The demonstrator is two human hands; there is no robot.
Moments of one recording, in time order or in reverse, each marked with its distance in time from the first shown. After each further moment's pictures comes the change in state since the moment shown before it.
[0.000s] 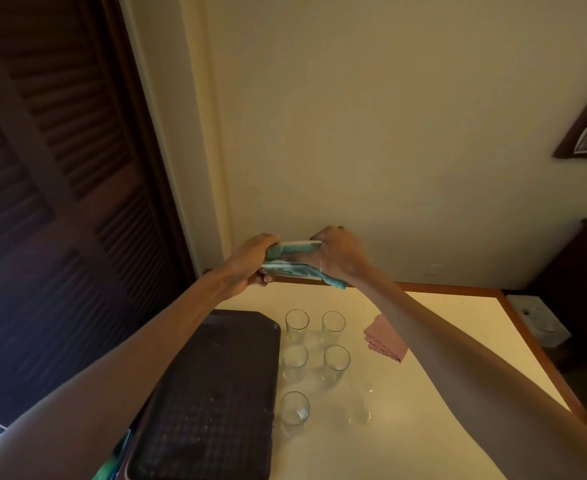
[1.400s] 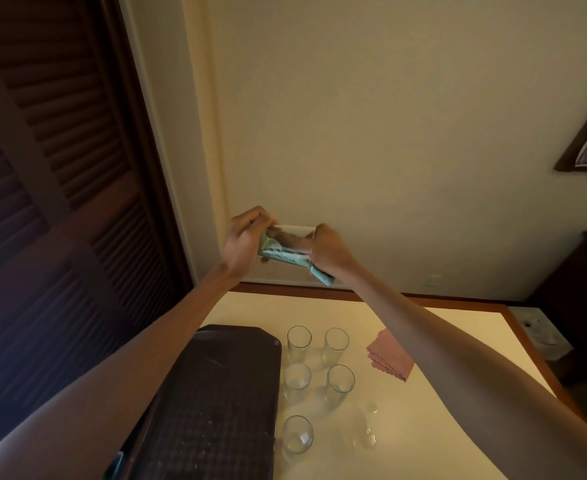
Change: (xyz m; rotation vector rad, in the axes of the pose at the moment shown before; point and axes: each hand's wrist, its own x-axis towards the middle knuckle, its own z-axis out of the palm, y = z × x) left_hand 0.025 0.033 -0.021 -0.024 0.195 0.533; right_hand 0.030 -0.039 -0.020 0.342 -0.123 0.103
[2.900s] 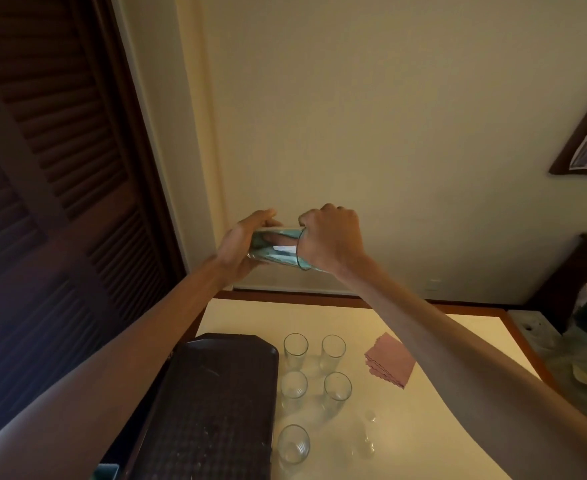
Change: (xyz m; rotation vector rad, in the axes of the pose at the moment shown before) left_hand 0.013 0.023 0.003 -0.247 -0.164 -0.374; right_hand -0.022 -0.029 -0.041 -0.618 0.294 -0.290
